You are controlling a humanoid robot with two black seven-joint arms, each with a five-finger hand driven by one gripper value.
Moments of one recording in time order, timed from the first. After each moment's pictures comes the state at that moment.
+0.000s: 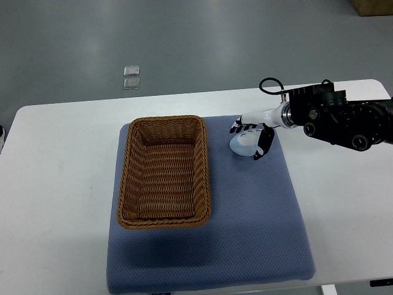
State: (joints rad) left arm -0.04 0.00 -0.08 -0.22 0.06 0.02 0.00; right arm 1.25 -0.34 -0.18 0.92 -1.07 0.26 -0.03
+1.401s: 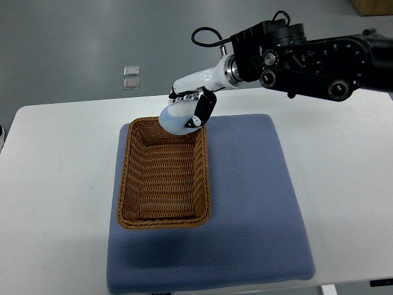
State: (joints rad) left arm -0.04 0.00 -0.08 -0.21 0.06 0.02 0.00; right arm 1.63 -0.19 -0.24 1.06 -0.86 0.36 -0.03
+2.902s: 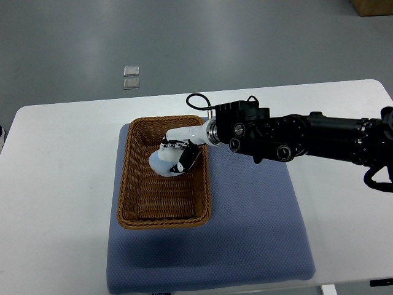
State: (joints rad) left arm -0.04 0.00 -0.08 -0.21 0.06 0.02 0.00; right arm 1.30 0.00 -0.22 0.85 -0.80 0.18 -0.02
